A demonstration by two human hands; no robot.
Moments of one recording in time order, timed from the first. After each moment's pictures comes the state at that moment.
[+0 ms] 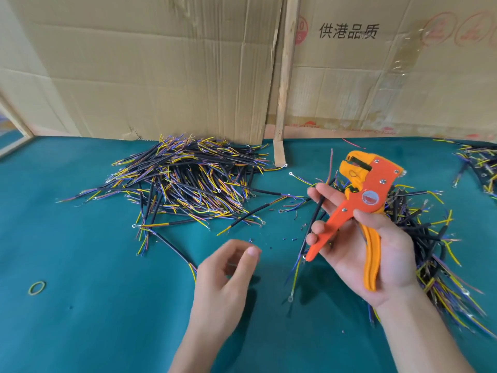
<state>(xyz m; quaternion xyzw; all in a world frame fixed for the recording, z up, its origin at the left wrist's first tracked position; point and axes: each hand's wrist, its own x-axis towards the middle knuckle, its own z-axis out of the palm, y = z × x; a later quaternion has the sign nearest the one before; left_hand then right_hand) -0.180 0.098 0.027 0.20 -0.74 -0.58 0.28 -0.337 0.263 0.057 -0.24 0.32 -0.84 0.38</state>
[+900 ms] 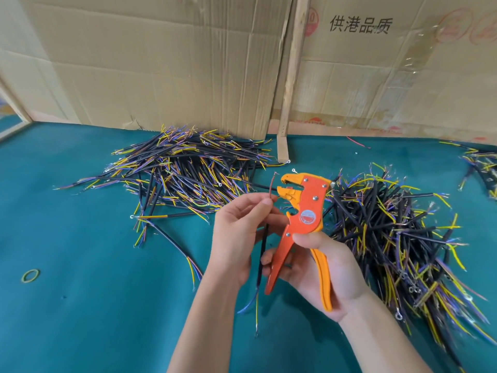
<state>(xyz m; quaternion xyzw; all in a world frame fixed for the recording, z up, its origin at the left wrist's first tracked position) -0.244 0.089 0.054 0.18 -0.52 -0.80 0.24 -0.298 0.223 0.047 -0.18 0.39 -0.78 0.47</state>
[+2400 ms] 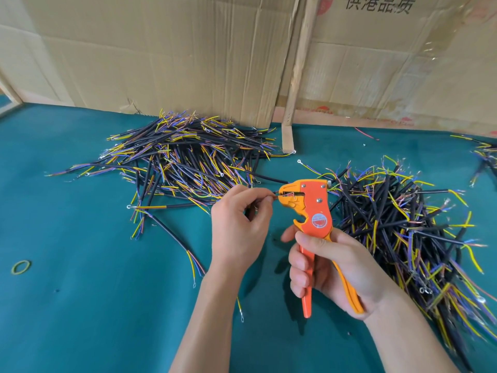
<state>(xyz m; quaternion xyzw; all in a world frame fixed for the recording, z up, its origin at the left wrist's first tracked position) -0.250 0.076 0.039 0.18 -0.79 -0.42 0.41 -0.312 0.238 0.044 -0.17 0.47 -0.71 0.50</state>
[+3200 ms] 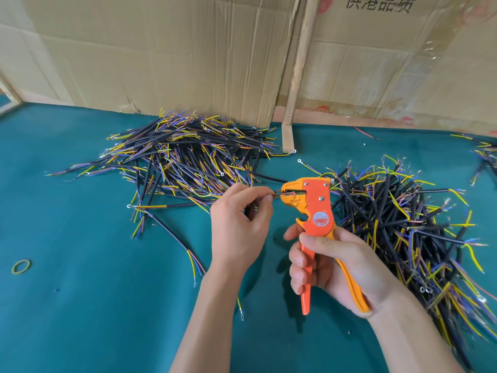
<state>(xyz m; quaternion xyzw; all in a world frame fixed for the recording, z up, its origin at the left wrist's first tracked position) -0.250 0.077 0.039 0.18 -0.79 -0.41 0.43 -0.315 0.242 0.047 -0.19 0.47 -0.71 0.49</state>
